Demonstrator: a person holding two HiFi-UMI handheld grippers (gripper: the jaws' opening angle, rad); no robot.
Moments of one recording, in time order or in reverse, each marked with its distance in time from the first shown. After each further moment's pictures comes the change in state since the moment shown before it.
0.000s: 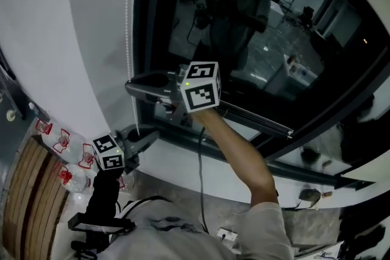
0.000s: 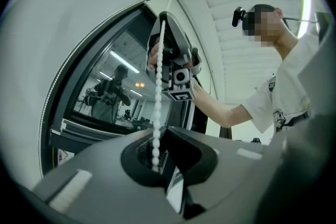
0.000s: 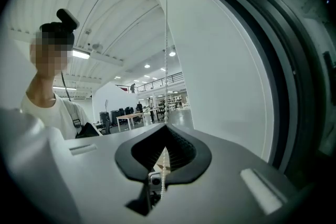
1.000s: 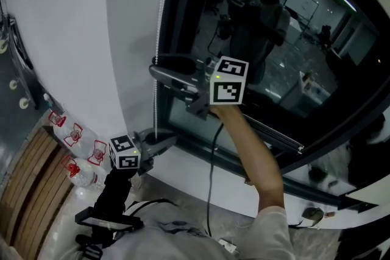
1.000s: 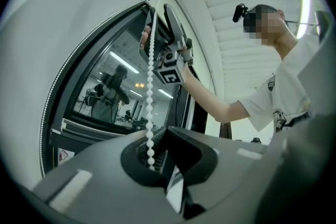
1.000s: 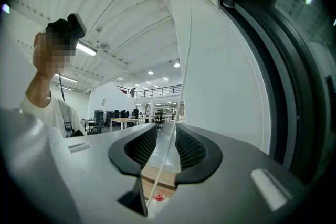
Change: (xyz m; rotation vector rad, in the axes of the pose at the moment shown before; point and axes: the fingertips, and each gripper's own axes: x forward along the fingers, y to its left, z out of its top) left arm 0.001 -0.002 -0.004 -0.001 -0.007 -0.007; right arm -0.003 -0.012 0.052 -0.146 -0.110 -0.034
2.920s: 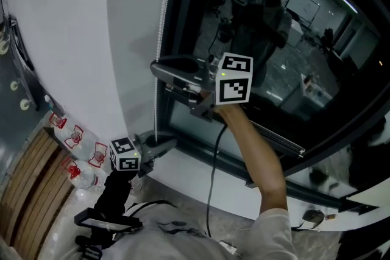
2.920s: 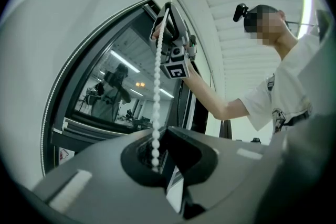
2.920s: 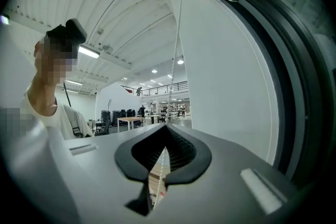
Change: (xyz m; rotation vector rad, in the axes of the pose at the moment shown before) left arm 0.002 0.006 -0.004 -0.006 0.009 0.005; right arm 0.001 0.012 0.015 0.015 0.032 0.065
